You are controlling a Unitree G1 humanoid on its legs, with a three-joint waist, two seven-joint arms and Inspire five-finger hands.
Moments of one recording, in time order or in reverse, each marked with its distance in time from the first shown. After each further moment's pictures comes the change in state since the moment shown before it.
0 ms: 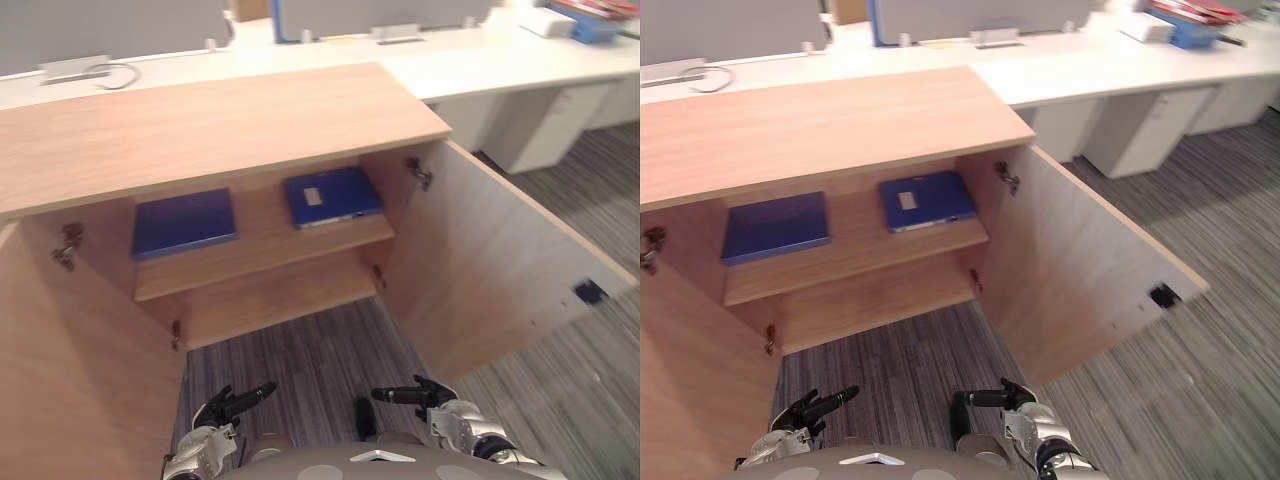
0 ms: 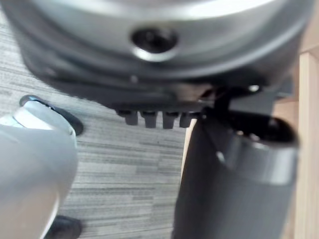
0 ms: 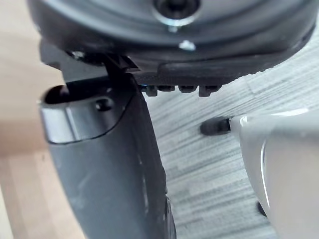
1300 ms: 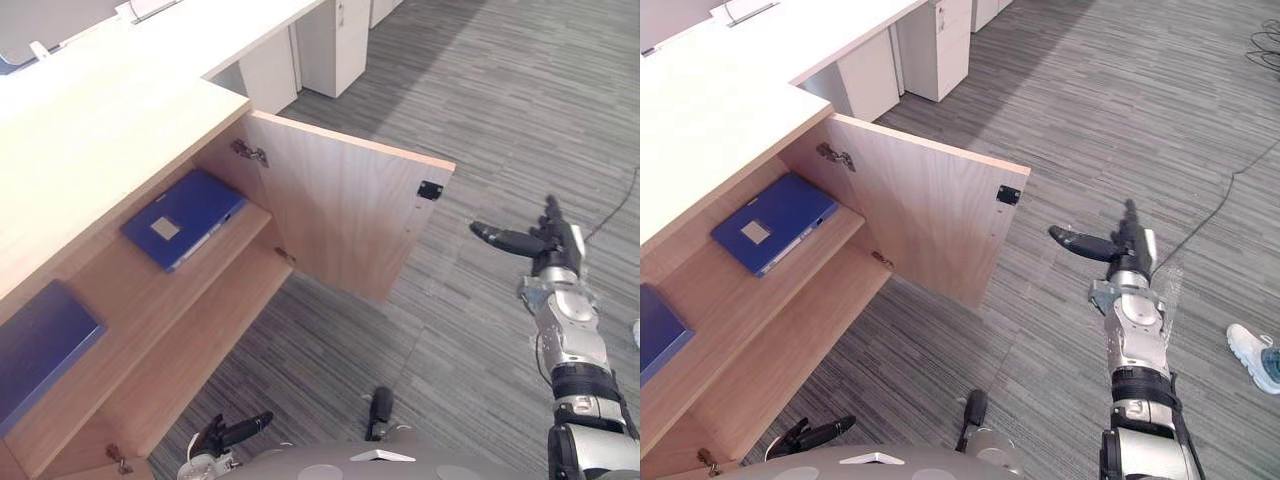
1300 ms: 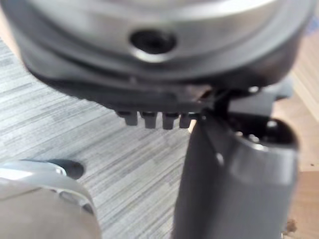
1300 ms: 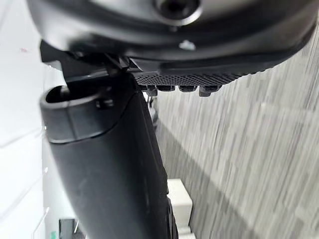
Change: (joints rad) left arm 0.096 -0.033 -0.027 0.002 0.113 -0.046 0.070; right arm -0.218 -0.348 -0.018 -0.554 0.320 -0.153 -0.077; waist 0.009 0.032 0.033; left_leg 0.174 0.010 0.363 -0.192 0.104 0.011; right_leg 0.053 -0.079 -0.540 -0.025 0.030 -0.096
